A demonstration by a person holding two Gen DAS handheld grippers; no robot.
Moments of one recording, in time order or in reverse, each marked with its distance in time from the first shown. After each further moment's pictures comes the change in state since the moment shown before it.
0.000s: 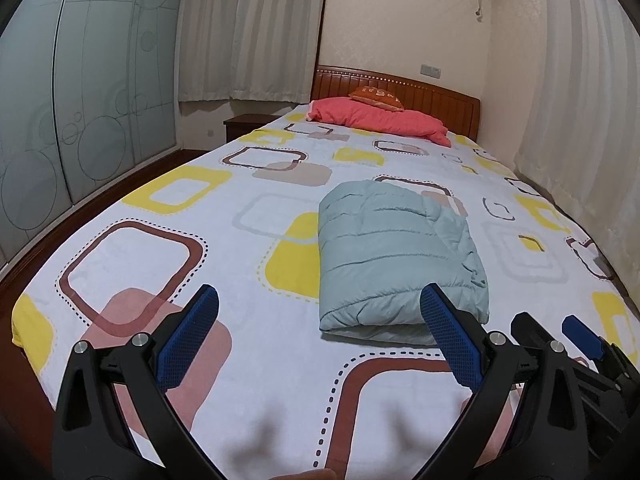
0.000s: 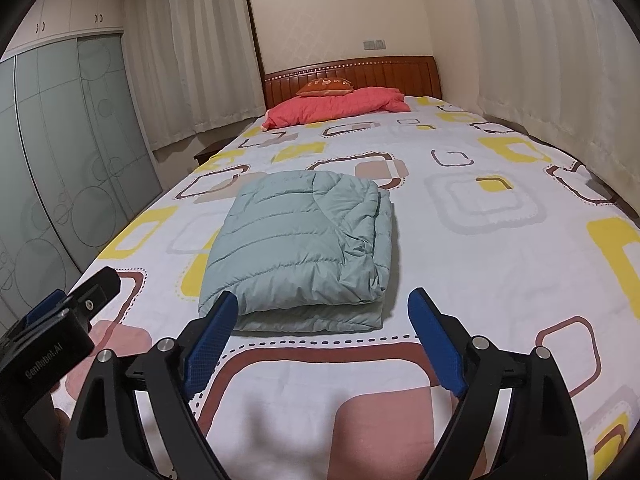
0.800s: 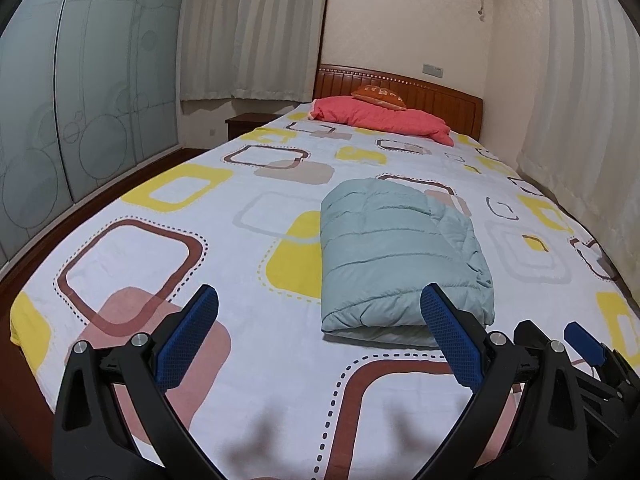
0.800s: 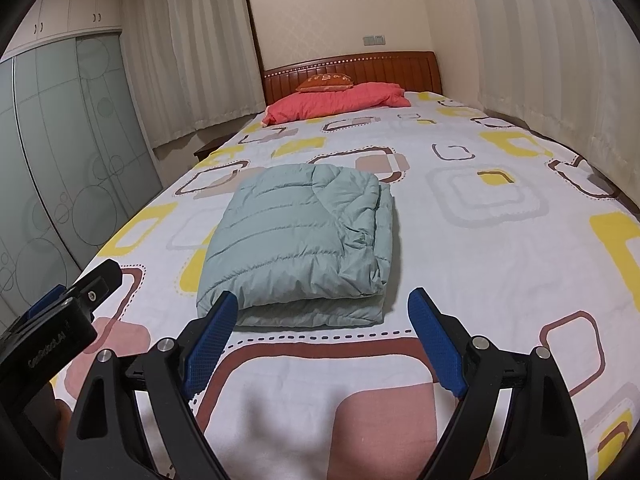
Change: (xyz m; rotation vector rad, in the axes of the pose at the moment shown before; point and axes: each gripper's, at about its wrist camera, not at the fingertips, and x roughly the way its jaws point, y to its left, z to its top) left arm 0.008 0.001 -0.003 -0.010 0.010 0.006; right arm 0.005 0.005 -0.005 0.005 0.016 0.002
